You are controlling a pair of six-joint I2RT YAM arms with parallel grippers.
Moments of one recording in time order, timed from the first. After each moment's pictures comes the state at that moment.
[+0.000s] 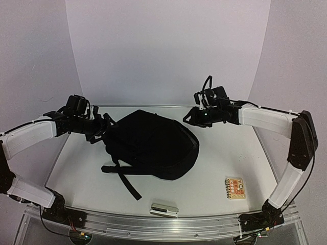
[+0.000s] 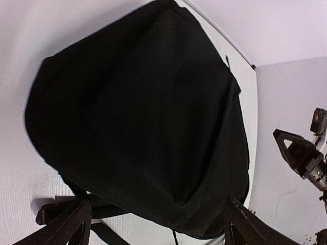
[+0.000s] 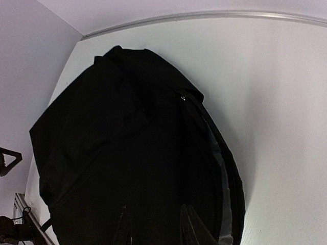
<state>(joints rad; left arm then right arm) -0.40 1.28 0.95 -0.40 0.35 -0.80 0.59 1.74 1.37 -0.30 -0.17 0.49</state>
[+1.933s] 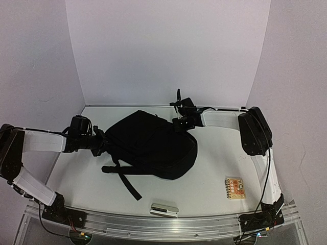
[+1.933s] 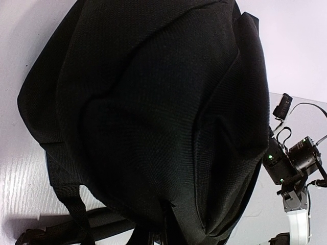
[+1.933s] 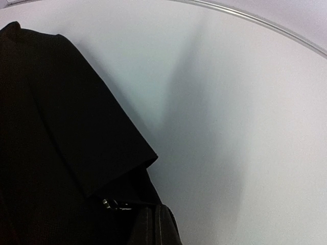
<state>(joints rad) -0.31 1.43 0.65 0.09 0.48 -1.10 0.62 2.33 1.84 -0.33 0.16 0.23</state>
